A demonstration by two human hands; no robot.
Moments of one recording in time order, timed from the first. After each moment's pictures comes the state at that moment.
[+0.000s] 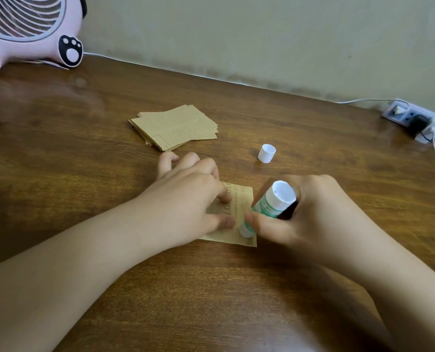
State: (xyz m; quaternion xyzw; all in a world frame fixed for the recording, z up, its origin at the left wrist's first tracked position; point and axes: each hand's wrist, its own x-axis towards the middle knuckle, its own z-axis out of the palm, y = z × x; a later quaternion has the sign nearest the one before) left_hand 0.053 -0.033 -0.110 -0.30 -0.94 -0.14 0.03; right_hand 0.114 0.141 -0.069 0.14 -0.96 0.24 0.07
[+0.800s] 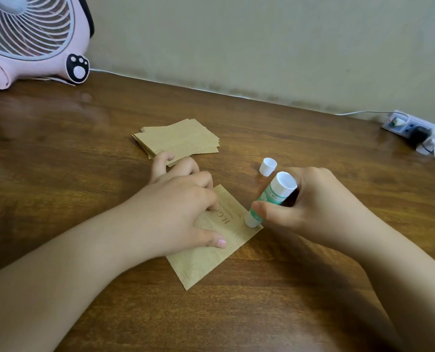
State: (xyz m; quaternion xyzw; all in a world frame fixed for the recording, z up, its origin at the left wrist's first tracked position) left_hand 0.047 -0.048 -0.098 -0.33 -0.94 -0.06 0.03; right_hand 0.084 0.155 -0.064 0.12 -0.96 0.25 0.05
